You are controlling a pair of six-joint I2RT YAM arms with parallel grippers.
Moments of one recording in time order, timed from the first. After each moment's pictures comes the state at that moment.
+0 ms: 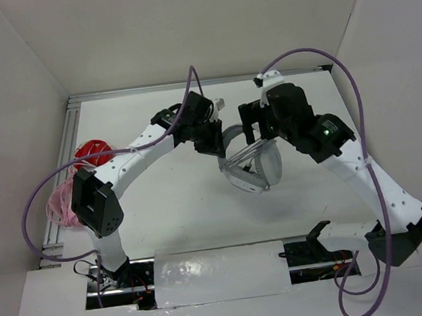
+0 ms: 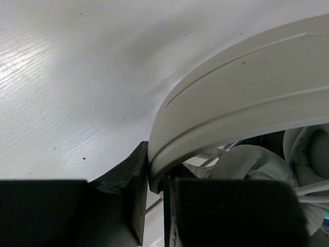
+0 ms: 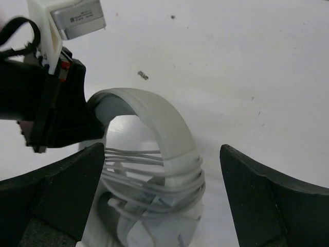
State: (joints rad) left arm -0.68 1.82 1.71 -0.80 0.27 -0.49; right arm 0.62 1.16 1.47 -0.83 0.30 0.20
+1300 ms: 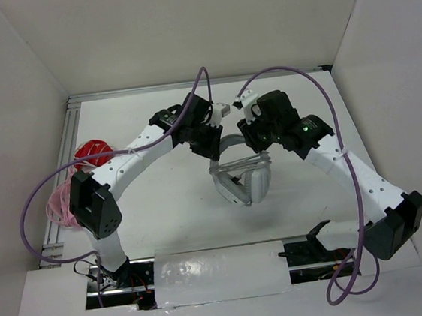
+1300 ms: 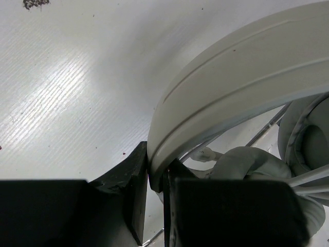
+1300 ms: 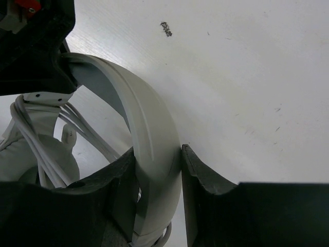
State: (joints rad) left arm -0.70 1.80 1.70 -0.85 0.27 -0.19; right arm 0.53 1.25 1.30 -0.76 -0.03 -0.14
